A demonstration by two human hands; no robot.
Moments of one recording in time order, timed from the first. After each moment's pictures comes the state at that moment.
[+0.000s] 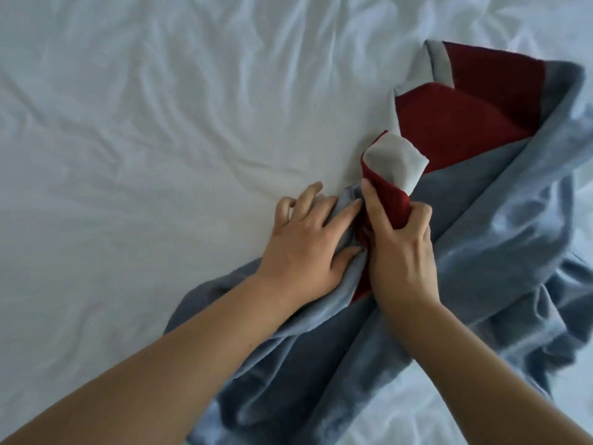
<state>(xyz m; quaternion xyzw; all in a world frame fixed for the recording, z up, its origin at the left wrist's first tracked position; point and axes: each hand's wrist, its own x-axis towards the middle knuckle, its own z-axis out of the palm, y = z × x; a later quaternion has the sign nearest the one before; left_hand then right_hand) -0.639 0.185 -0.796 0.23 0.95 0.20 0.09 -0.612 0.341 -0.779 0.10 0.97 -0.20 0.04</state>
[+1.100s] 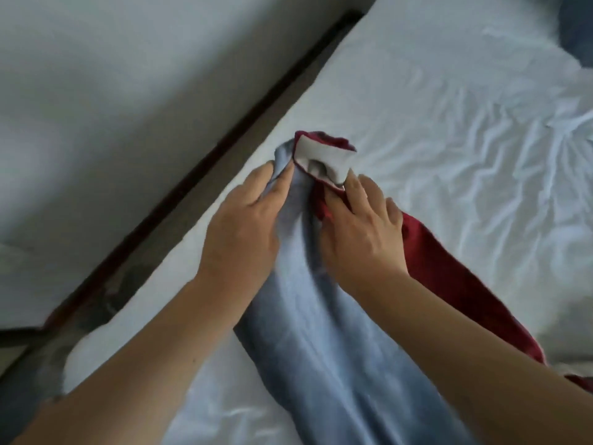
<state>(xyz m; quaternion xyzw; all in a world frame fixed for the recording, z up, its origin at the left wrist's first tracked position) -0.667 -0.194 -0.660 -0.08 0.96 0.21 -0.17 -0.740 -0.035 -0.675 -0.27 0.95 -0.12 0.04</state>
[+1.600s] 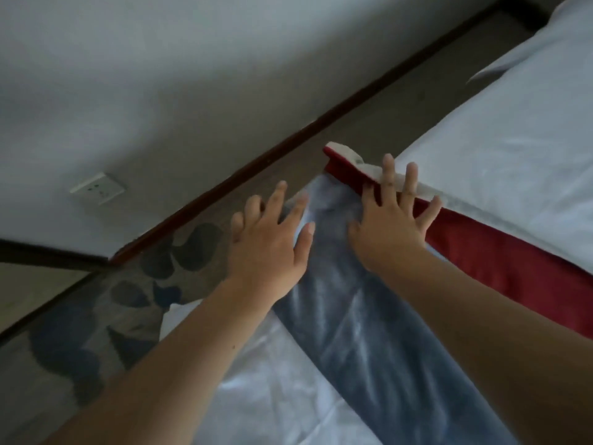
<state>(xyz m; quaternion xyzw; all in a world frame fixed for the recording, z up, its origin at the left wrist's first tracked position) -0.597 -0.393 -0.783 -0.29 0.95 0.11 0.08 -0.742 -0.281 -0.793 -0.29 0.94 0.06 0.16</state>
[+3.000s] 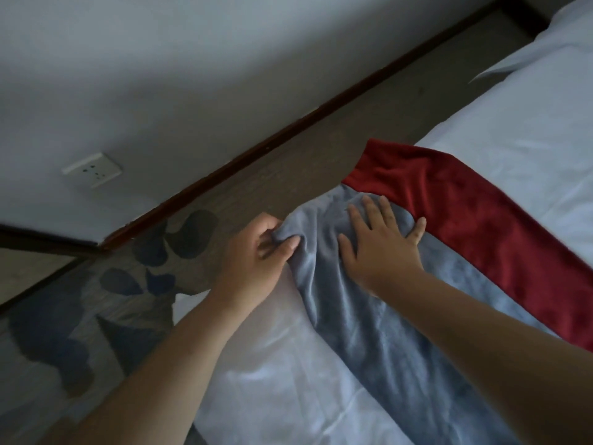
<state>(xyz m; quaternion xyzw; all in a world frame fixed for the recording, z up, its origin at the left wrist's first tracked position) -0.536 -0.417 -0.802 -0.37 0.75 0.54 -0.09 -0.704 -0.276 -0.813 -0.37 0.90 0.10 0.22</state>
